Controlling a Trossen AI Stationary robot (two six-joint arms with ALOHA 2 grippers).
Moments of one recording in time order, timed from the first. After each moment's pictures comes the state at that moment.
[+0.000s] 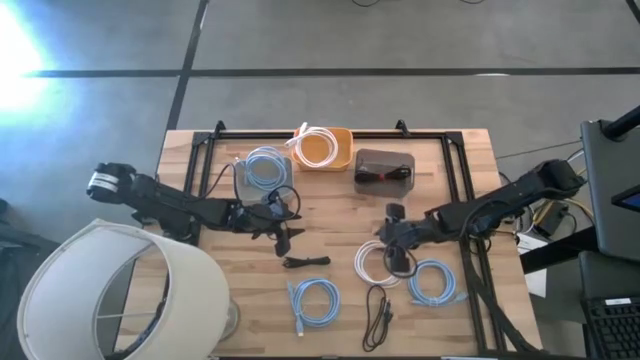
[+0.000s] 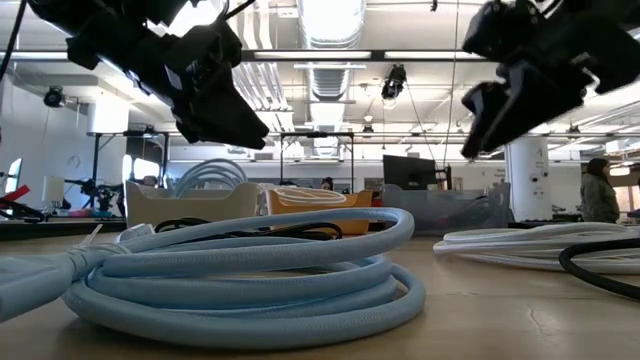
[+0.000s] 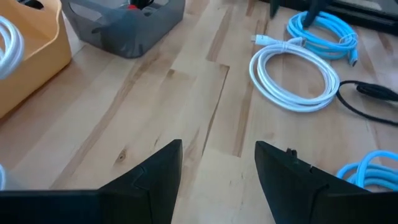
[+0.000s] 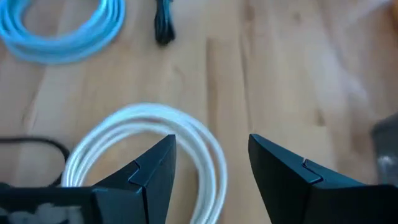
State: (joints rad) left arm -0.14 1.29 0.60 0.17 -0.28 -0.35; right arm 0.30 1.25 0.66 -0.29 0.22 0.23
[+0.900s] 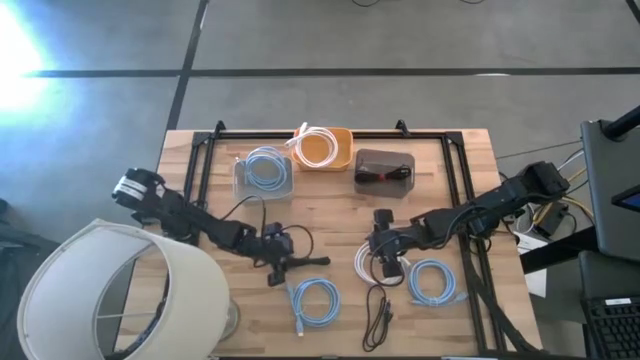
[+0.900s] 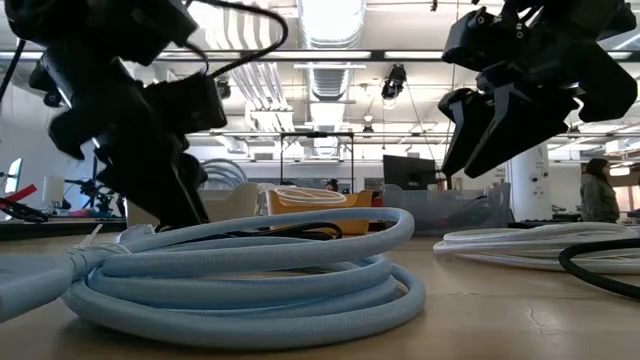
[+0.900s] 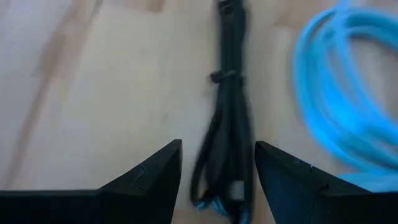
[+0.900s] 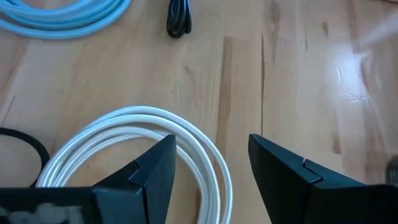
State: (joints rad) left arm -0.33 1.55 0.62 0.09 -0.17 -0.45; right arm 0.31 1.41 0.73 -0.25 0.23 0.10
